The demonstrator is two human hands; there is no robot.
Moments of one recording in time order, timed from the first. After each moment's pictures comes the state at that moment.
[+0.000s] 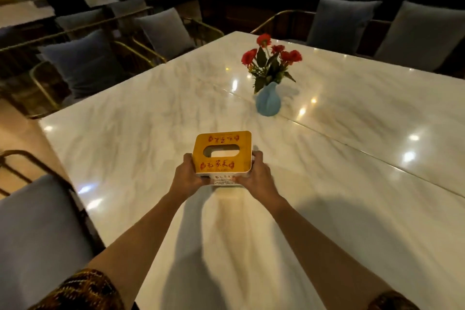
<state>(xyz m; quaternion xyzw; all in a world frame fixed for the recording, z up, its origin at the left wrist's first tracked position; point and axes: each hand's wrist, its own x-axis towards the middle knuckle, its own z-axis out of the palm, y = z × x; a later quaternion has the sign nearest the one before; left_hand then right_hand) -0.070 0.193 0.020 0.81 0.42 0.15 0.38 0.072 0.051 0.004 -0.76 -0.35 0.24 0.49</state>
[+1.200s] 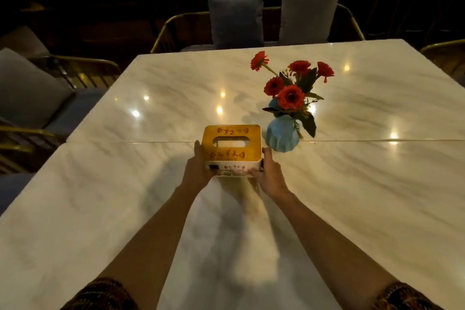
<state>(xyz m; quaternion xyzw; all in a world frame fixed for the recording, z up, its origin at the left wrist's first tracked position) 0.182 0.561 -0.007 0.93 0.12 0.01 0.35 0.203 0.365 -0.025 -0.84 -0.05 0.08 0.54</state>
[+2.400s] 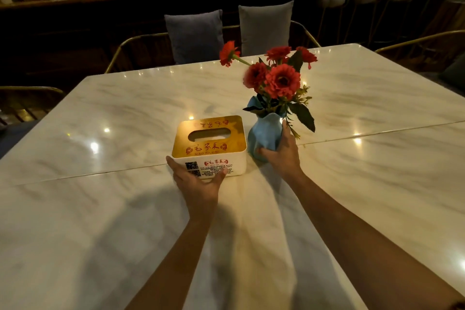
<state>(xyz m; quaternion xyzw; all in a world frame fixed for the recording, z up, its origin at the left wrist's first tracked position) 0.243 0.512 -0.094 0.77 0.14 0.25 0.57 0.304 0.323 -0.063 -0.82 0.08 -0.09 0.56</state>
